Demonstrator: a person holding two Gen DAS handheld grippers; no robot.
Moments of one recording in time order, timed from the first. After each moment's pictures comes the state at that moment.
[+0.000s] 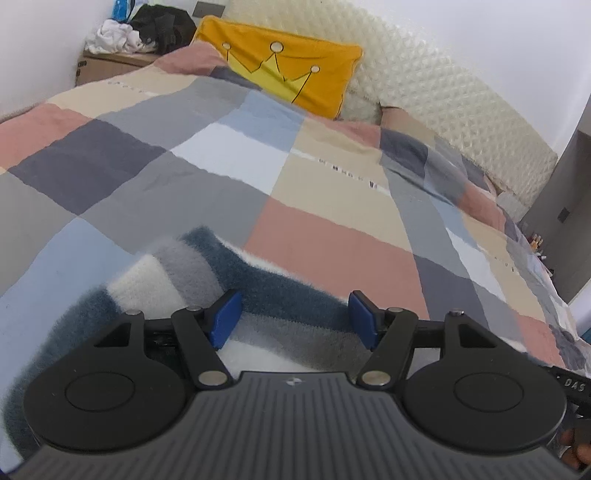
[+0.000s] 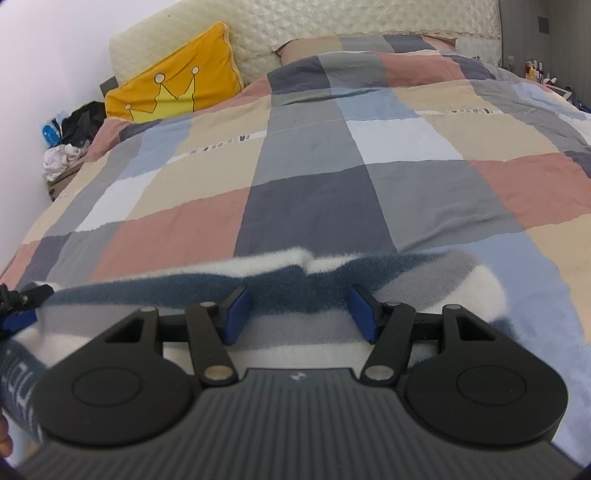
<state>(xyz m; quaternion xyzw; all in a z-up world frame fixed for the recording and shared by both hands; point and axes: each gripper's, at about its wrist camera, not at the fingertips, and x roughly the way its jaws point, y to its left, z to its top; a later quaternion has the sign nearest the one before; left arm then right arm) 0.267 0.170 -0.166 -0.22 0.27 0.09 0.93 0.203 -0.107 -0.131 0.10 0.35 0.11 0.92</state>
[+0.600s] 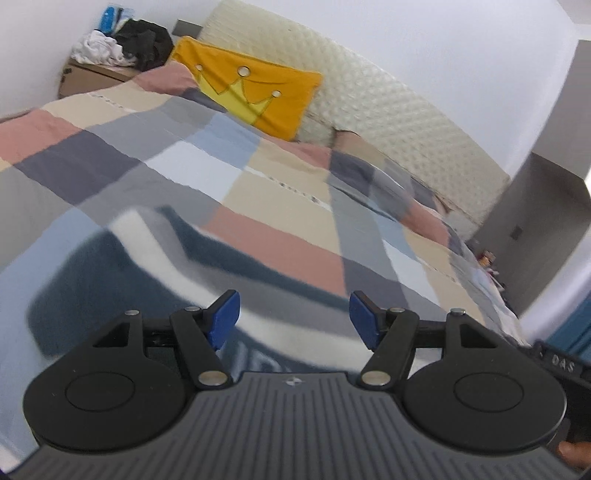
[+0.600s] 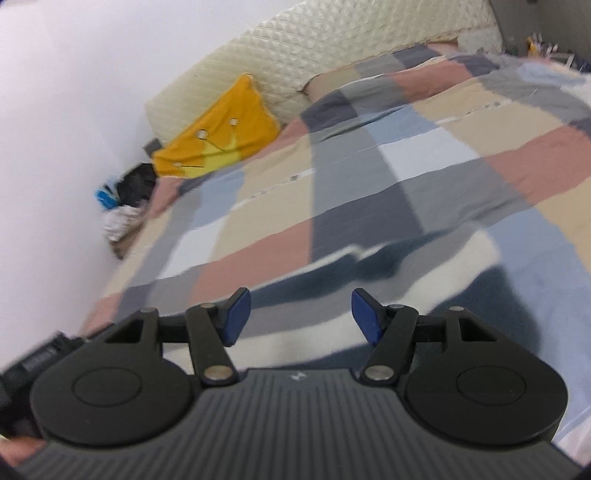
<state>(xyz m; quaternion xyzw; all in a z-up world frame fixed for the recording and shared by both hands) 0.176 0.115 -0.124 -0.25 0.22 0.04 0.94 0.131 -0.126 -0.086 0.23 0.31 0.18 0.91</state>
